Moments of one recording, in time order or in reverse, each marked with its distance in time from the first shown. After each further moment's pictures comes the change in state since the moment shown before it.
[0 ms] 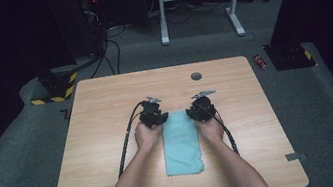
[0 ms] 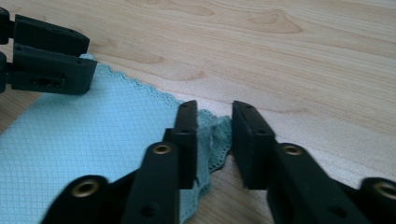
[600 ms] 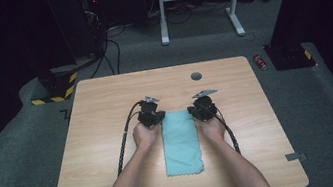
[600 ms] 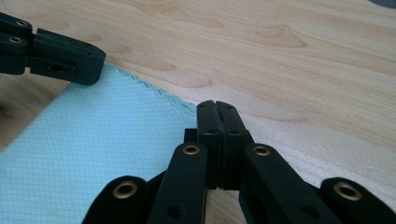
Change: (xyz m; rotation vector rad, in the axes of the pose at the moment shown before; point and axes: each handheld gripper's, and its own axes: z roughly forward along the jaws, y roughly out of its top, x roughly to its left) left arm 0.008 0.001 -0.007 -0.020 -0.072 -0.016; right arm -0.001 0.002 -0.009 -0.029 0.038 -0.035
